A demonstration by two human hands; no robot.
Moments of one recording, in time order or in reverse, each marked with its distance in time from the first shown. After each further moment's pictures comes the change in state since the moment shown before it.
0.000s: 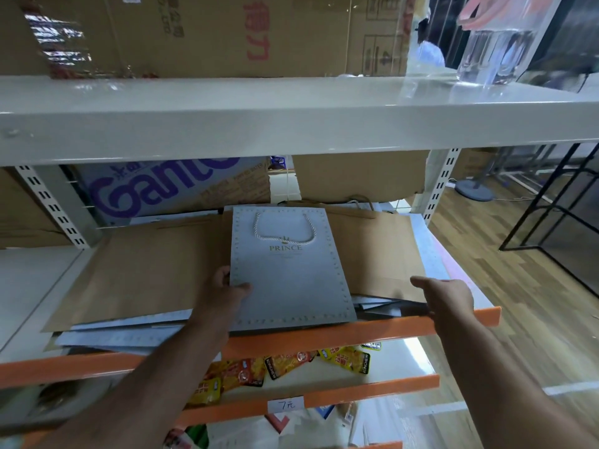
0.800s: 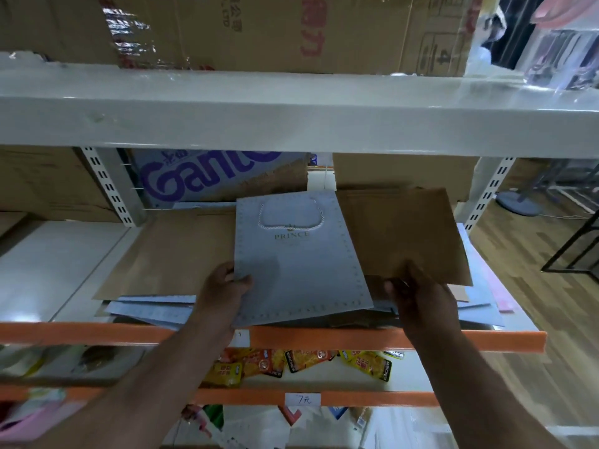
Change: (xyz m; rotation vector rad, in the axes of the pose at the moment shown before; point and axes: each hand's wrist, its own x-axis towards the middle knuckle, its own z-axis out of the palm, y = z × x) left_hand -0.015 0.002 -0.043 -0.125 0.082 -0.011; right_hand -0.077 -0.025 0.049 0.859 -0.557 0.118
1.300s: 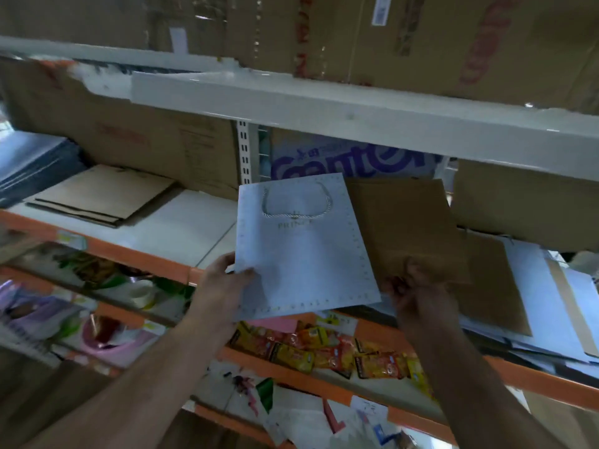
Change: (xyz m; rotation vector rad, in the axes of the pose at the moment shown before) left_hand -0.052 0.005 -0.192 -0.204 0.241 0.029; right_hand -0.074 0.106 0.137 0.036 -0.233 0.044
